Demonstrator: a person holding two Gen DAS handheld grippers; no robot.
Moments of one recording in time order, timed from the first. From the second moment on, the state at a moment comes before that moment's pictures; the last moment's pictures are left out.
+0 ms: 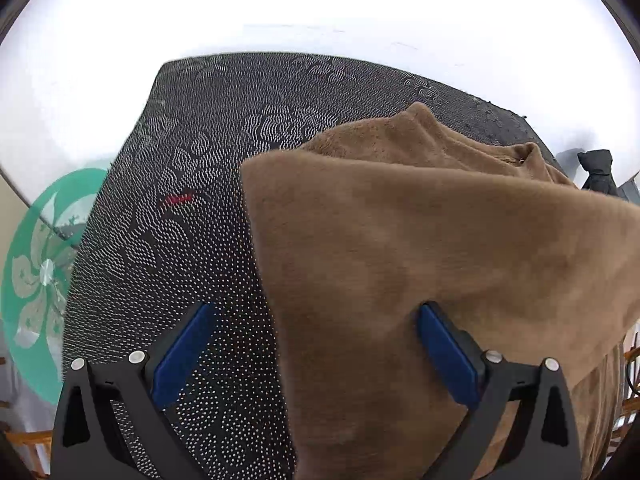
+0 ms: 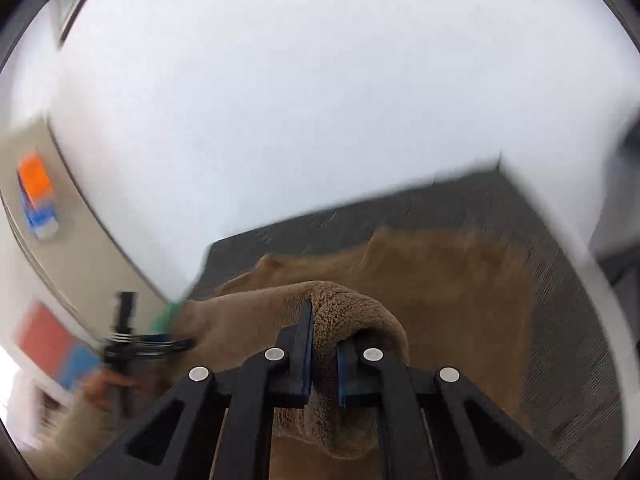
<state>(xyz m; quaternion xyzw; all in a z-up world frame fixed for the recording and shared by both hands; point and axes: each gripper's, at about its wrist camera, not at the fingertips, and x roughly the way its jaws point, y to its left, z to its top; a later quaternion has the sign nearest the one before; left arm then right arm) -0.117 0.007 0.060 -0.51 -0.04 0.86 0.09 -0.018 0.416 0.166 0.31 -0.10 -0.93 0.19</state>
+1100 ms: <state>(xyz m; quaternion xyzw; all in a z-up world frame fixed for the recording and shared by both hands) -0.143 0.057 0.074 -0.49 0.03 0.87 0.09 -0.035 0.362 0.122 0.33 0.06 -0.94 0.09</state>
